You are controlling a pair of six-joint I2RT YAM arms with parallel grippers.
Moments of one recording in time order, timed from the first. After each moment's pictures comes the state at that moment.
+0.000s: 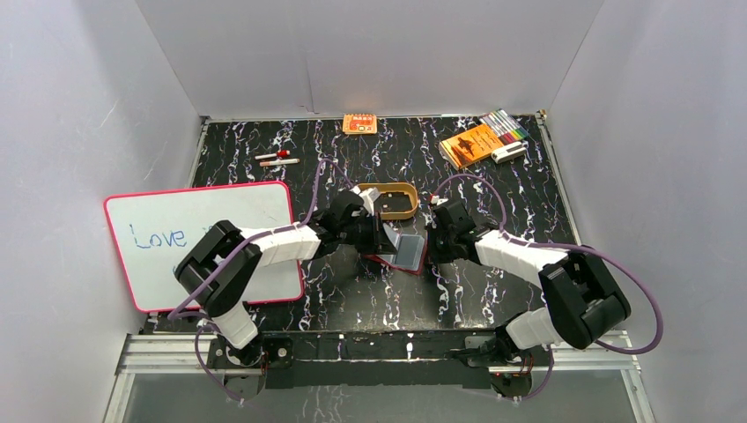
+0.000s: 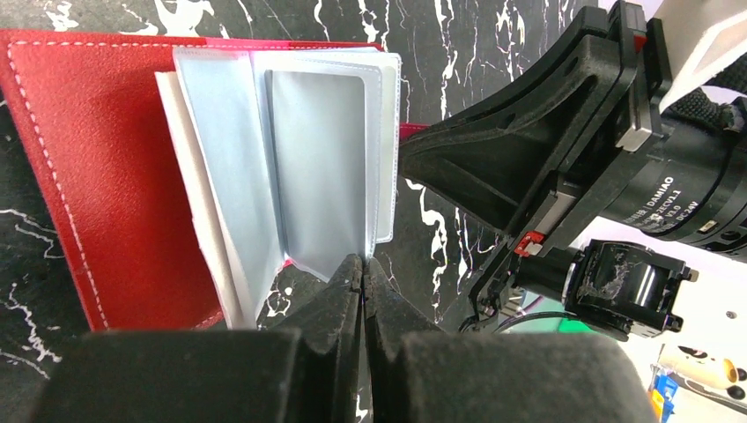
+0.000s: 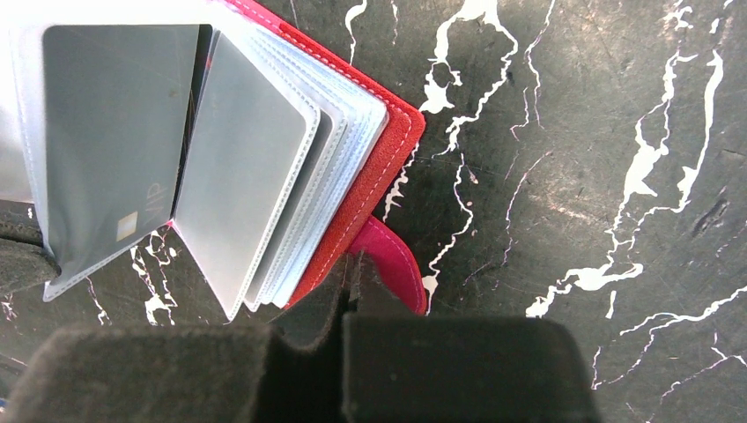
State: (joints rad) left arm -0.75 1.68 0.85 0.13 0.40 -0.80; right arm 0.58 1.39 0.64 -0.26 -0.09 0.42
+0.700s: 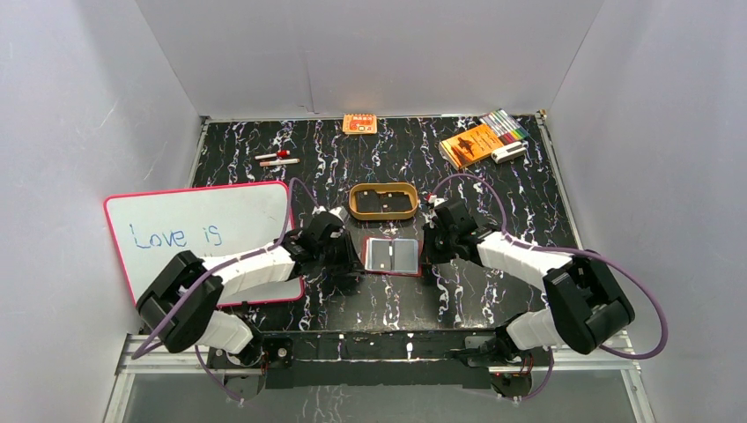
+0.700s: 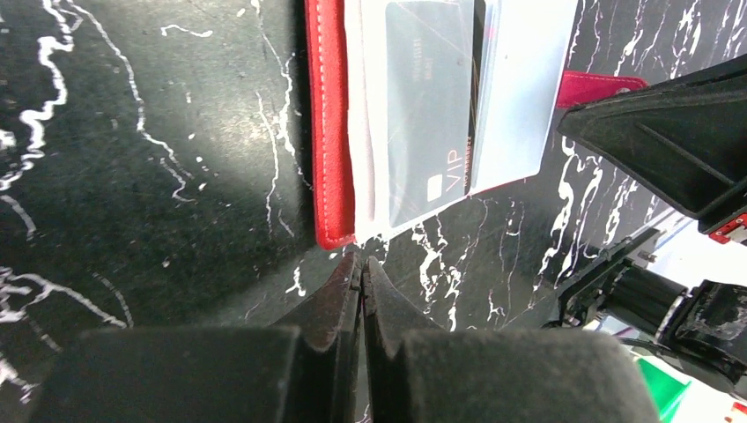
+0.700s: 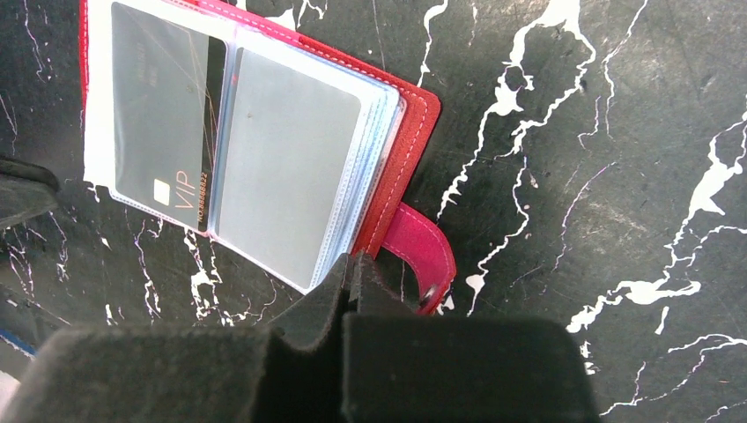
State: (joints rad) left arm -0.75 1.42 0.62 -0.06 0.17 -0.86; right arm 0.58 1.36 0.64 -0.24 -0.19 0.41
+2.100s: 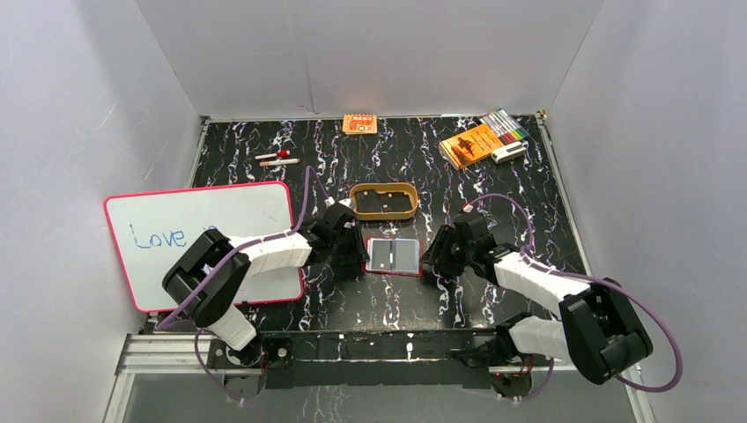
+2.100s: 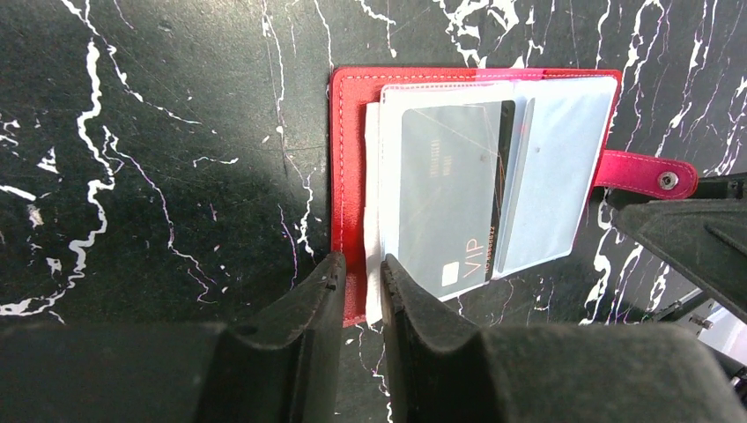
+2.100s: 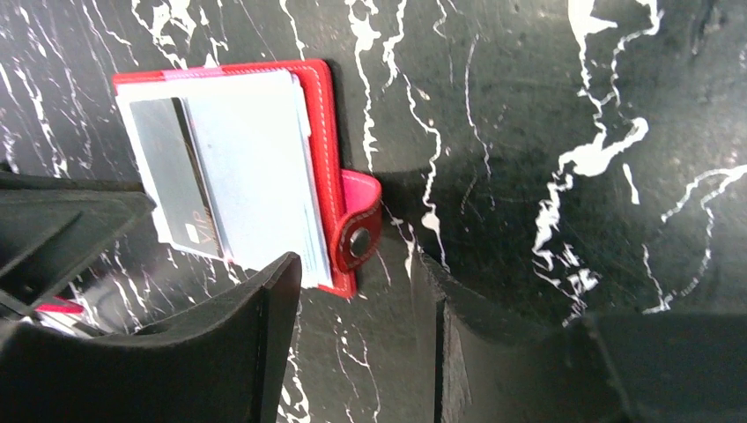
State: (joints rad) left arm -0.75 1.59 0.76 -0.08 0.06 -0.80; right arm 0.50 1.19 0.44 -0.15 -0.15 0.83
